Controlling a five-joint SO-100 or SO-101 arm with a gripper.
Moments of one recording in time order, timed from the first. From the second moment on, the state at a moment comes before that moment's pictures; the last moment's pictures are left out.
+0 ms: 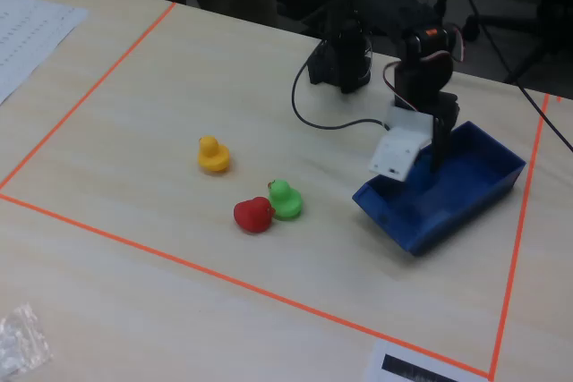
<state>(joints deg) -41.1 77.1 75.2 68.5 -26.6</state>
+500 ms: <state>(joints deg) -36.0 88.7 88.8 64.2 -34.4</state>
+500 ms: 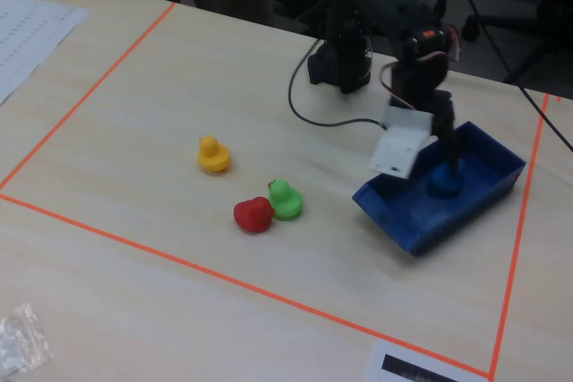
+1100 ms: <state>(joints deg) -1.8 172.4 161.7 44.0 -61.6</state>
